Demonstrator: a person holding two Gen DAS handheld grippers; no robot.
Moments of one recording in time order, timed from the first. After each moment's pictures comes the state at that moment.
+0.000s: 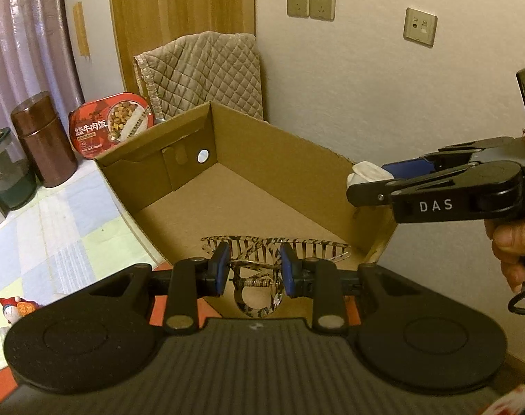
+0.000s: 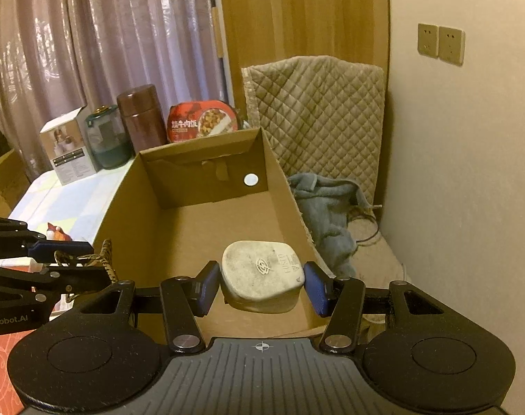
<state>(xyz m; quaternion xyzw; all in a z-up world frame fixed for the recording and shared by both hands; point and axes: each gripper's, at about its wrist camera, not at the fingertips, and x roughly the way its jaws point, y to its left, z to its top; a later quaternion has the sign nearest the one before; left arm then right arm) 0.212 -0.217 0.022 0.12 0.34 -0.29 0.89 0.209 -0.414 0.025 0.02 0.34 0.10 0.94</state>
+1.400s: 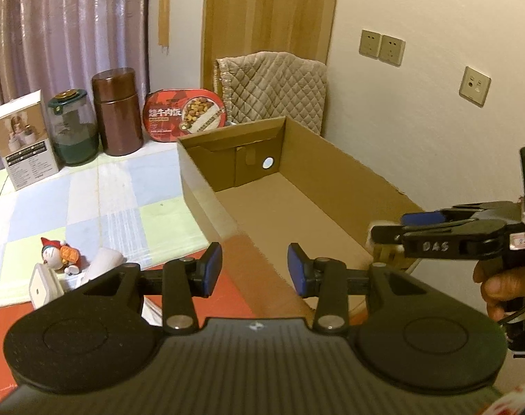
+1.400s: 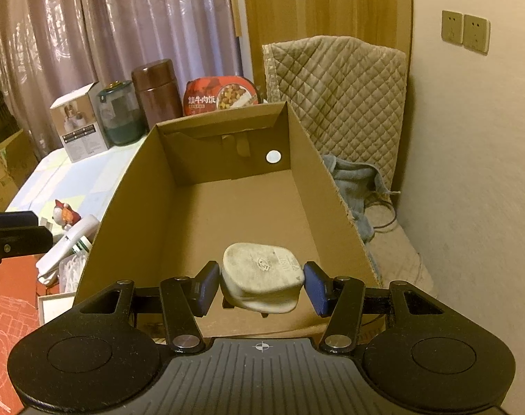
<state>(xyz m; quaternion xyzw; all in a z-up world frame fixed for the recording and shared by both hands) 0.185 -0.152 0.039 0.02 0.33 -0.18 0.93 0.214 -0.391 0.005 0.02 0.35 0.12 0.93</state>
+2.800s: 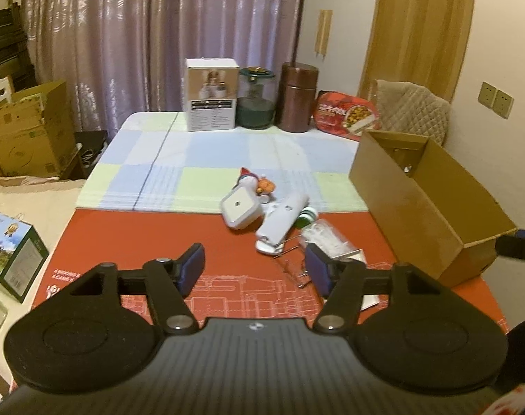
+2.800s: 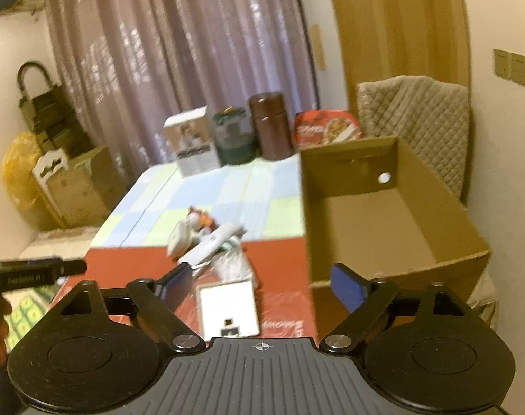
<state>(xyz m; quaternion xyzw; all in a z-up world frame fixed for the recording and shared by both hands) 0.047 0.039 0.058 -0.05 0.33 0.02 0.94 0.075 -0.271 0.064 0.03 0.31 0.23 0.92</state>
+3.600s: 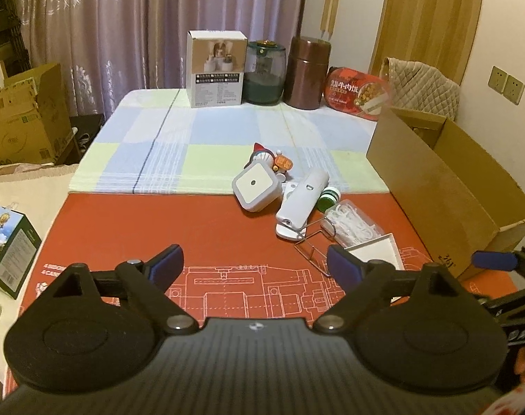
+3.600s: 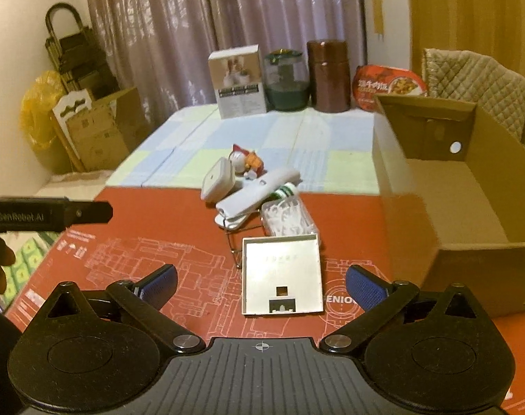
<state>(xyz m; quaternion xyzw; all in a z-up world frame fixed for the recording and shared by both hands) 0.086 0.067 0.013 -0.05 0.36 0.01 0.93 0.101 -0.185 -0.023 -0.03 0.36 0.28 0.89</state>
